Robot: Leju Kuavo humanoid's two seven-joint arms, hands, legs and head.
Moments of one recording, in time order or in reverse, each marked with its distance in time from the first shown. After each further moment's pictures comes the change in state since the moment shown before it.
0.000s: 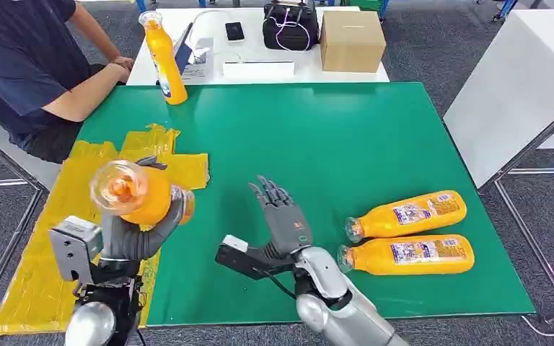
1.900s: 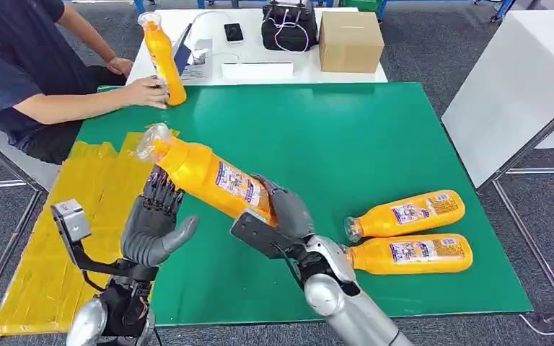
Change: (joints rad) left arm -0.010 -0.033 -0.033 0.026 0.642 -0.249 0.128; right arm -0.062 0.062 -0.065 -0.009 -0.343 0.130 -0.090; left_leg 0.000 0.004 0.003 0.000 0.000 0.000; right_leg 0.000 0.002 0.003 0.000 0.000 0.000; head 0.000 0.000
